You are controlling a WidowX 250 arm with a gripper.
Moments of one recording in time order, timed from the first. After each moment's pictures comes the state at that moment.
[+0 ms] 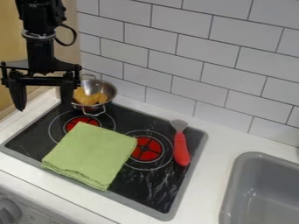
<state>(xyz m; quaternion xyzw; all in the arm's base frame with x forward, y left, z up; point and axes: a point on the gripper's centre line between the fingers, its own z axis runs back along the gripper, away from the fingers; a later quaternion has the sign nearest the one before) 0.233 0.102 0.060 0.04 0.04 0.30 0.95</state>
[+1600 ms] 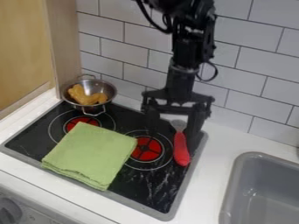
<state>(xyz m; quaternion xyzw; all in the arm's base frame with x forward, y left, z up) 0.296 -0.062 0.029 0.04 0.06 0.22 0.97</state>
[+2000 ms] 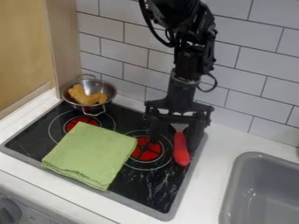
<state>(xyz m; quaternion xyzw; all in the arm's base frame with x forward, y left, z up) 0.303 -0.064 0.012 0.05 0.07 0.23 0.97</state>
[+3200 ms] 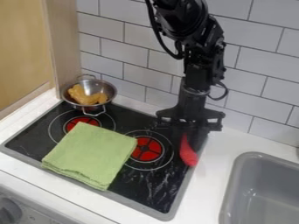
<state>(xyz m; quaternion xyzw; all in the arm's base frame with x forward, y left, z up) 0.308 -0.076 -0.003 0.04 0.04 0.23 0.97</state>
